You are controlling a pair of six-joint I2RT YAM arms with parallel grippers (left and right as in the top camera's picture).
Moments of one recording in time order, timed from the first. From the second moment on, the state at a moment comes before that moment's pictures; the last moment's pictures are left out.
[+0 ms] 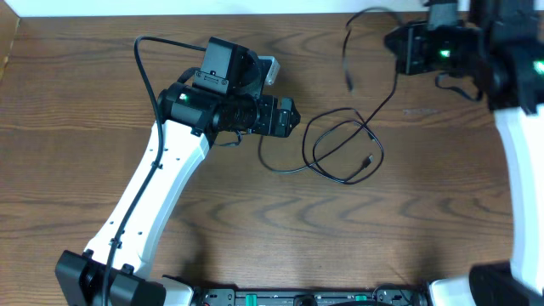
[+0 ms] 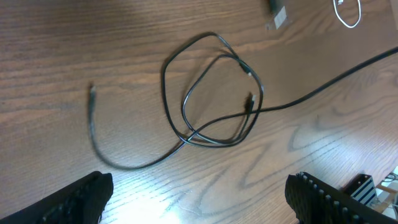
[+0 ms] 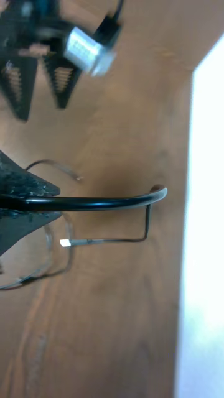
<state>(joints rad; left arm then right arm) -0.36 1.56 1.50 -0.95 0.41 -0.20 0.15 1.61 2.04 -1.13 -0.37 0.14</state>
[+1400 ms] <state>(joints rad) -0.36 1.56 1.50 -0.96 0.41 -0.19 0.02 1.29 2.05 -0.83 -0.13 0.17</state>
